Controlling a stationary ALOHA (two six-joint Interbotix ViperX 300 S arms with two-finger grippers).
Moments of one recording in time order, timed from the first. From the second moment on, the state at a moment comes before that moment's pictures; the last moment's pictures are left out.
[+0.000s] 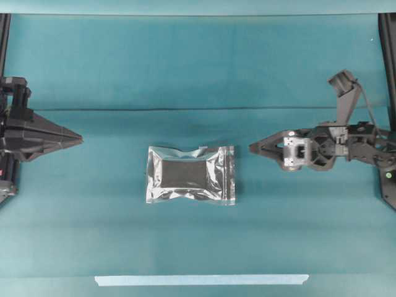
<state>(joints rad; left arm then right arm) -0.03 -0.94 1.08 0.01 -0.09 -0.01 0.05 -0.35 1.07 0.78 -0.32 0.57</state>
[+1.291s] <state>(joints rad) 0.00 -0.94 1.09 0.01 -0.06 -0.01 0.15 0.12 0.95 0.79 -0.51 0.83</state>
